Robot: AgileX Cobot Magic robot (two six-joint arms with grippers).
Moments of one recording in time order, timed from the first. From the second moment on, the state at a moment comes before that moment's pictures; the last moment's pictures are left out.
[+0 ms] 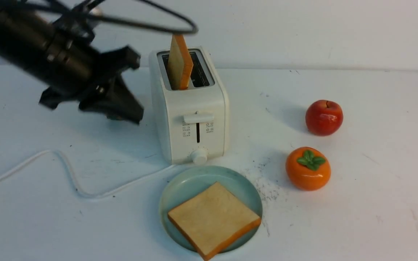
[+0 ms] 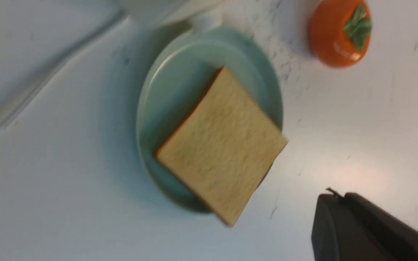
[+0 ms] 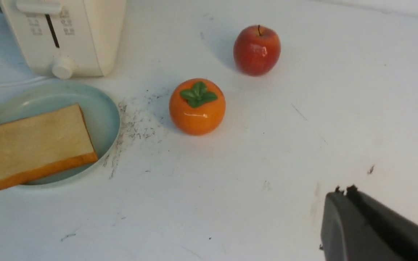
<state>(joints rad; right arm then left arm) 0.33 0.27 -0.70 -0.13 0.94 0.07 -0.16 1.63 -1.62 -0.60 1.21 -0.07</state>
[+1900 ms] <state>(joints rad) 0.33 0.25 -0.63 -0.09 0.93 0.07 -0.55 2.13 -2.28 0.37 1.16 -0.69</state>
